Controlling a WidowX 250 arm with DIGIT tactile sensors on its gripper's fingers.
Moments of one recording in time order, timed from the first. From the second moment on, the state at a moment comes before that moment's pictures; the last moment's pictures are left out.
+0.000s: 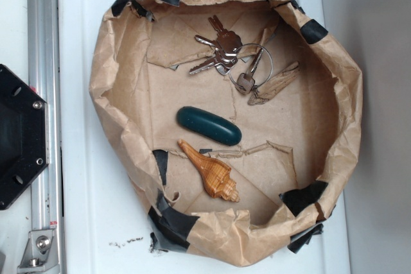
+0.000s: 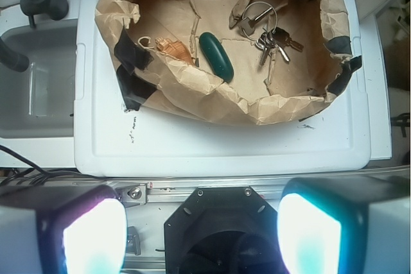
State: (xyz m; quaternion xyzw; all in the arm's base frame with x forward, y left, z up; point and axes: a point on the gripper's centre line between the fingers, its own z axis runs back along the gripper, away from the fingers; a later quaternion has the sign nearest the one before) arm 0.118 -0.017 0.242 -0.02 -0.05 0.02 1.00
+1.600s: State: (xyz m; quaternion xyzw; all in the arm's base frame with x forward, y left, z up) arm 0.283 0.021 0.108 -0.04 -0.04 -0.16 0.99
